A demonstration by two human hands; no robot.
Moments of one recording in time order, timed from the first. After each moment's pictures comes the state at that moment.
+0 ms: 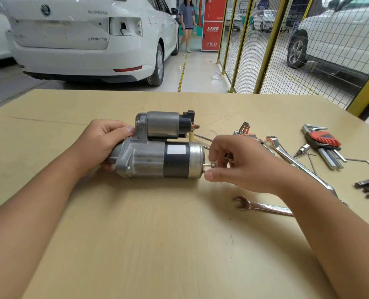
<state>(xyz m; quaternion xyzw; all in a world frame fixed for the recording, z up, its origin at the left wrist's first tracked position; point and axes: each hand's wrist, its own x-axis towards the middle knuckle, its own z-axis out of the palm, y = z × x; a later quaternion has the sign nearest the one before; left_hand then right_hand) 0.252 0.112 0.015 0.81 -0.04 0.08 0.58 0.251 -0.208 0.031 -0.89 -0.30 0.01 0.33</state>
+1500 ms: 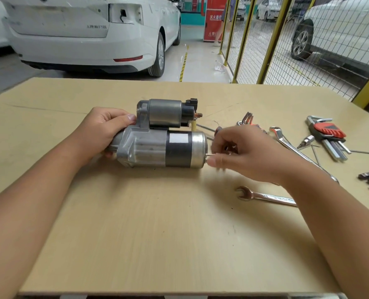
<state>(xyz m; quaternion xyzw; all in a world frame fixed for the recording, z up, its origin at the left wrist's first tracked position) 0.255 0.117 0.014 0.81 -0.07 0.08 0.57 0.250 -0.206 0.032 -0.90 -0.30 0.01 0.32</state>
